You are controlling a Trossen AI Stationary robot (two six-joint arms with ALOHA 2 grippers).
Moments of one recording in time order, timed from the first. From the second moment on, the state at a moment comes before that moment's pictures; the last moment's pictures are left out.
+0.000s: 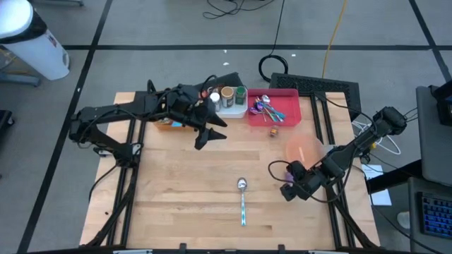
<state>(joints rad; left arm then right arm) 0.16 1.43 1.48 -0.52 0.31 -0.08 0.63 1.18 0.80 -0.73 0.09 1.68</state>
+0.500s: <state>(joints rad) 0.21 1.43 1.48 -0.48 0.31 -0.10 0.63 1.18 0.80 -0.84 0.08 1.66</state>
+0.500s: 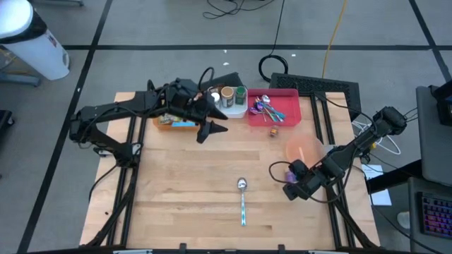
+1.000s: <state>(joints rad) 0.22 1.43 1.48 -0.48 0.32 -0.11 0.63 1.18 0.79 -0.73 0.10 1.62</state>
